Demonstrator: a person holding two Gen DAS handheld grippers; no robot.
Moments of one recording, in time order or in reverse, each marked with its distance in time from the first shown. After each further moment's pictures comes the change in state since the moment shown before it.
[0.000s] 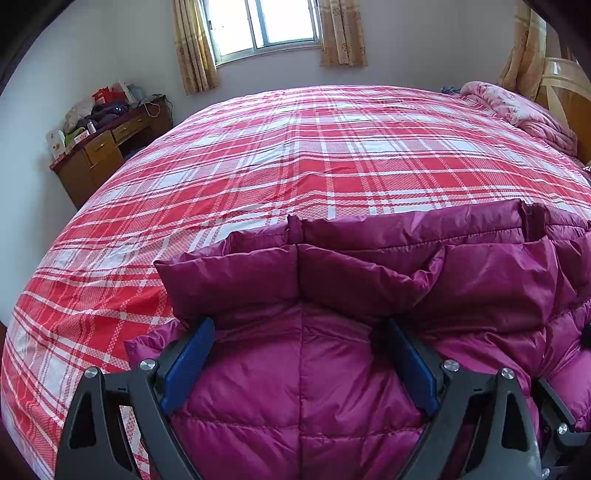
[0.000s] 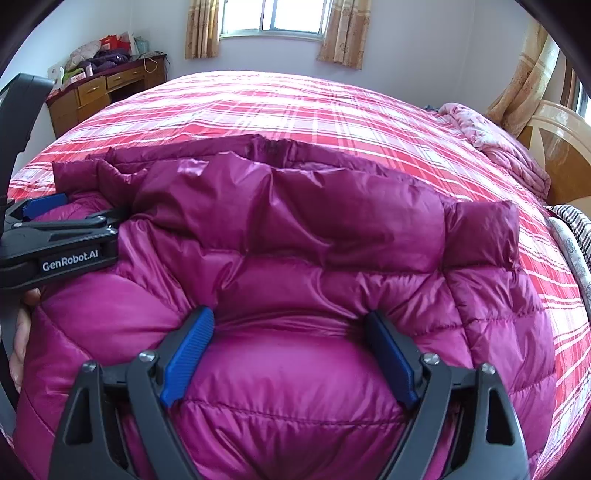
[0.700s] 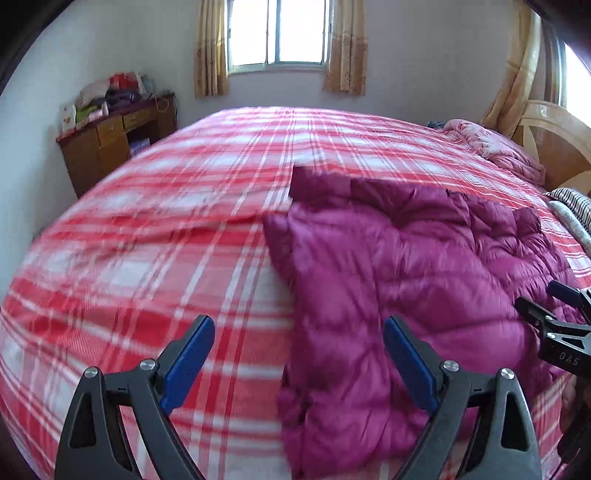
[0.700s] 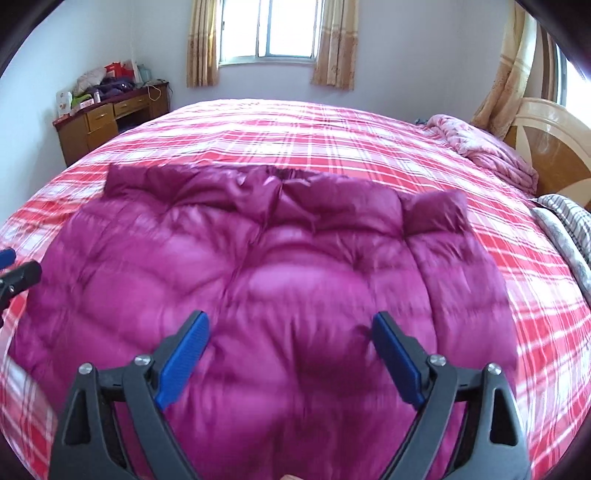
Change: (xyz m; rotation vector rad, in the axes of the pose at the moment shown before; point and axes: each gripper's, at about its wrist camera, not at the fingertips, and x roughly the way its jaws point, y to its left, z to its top) left arm -0.126 0.094 -0.106 -0.119 -0.061 -0.148; right arm -0.083 0.007 -0.059 0.056 -0.124 0.024
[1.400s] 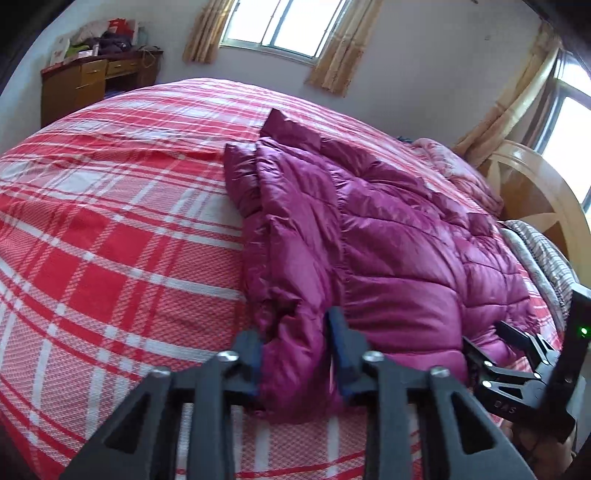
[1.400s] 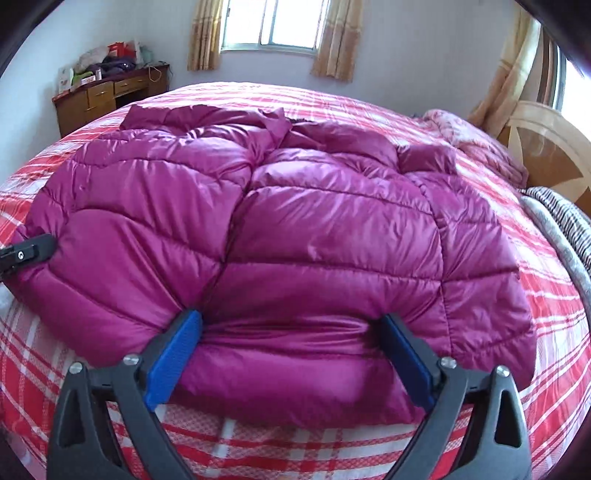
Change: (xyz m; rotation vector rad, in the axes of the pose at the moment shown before) left arm 0.007 -0.002 -0.048 -0.150 0.015 -0.261; right arm 0.012 0.016 -0.040 -0.044 0.062 -0.040
